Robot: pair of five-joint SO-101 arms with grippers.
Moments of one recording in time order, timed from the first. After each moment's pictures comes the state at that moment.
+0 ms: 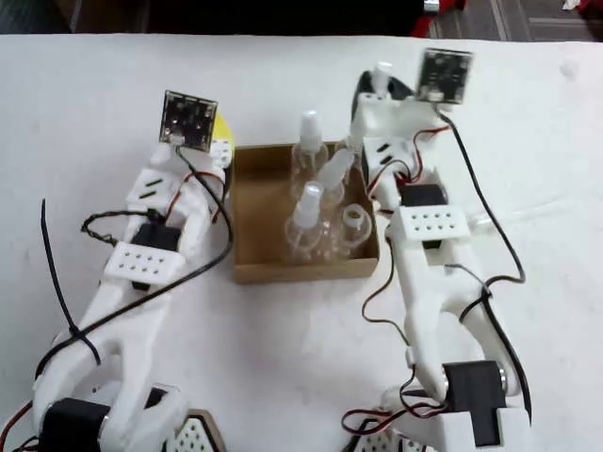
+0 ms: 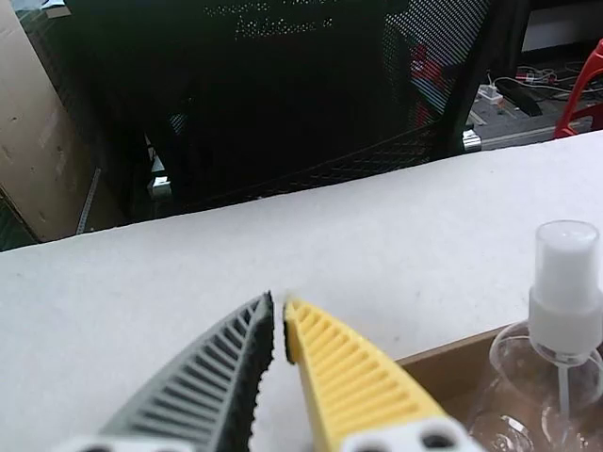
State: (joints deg) left arm 4.0 -24.0 50.5 0.3 -2.2; right arm -9.1 -10.9 30.1 2.5 -3.5
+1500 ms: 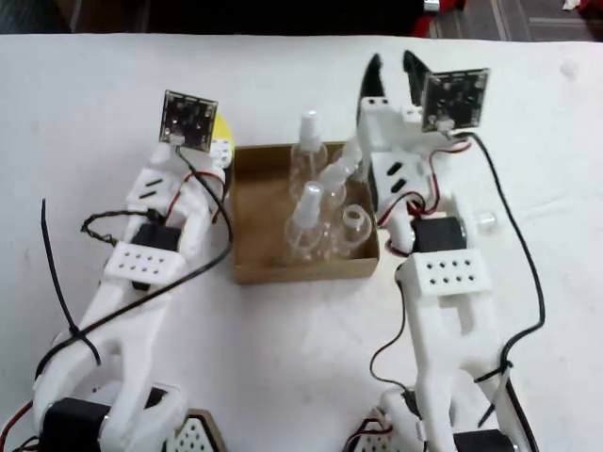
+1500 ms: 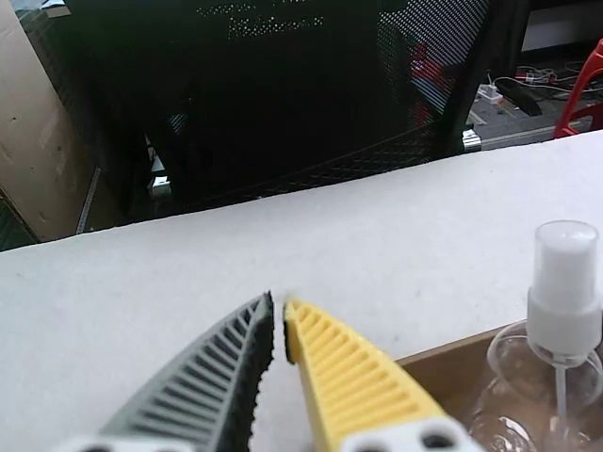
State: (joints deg) left arm 4.0 -24.0 50.5 0.3 -2.2; right arm -8.7 -31.5 37.3 2.5 0.5
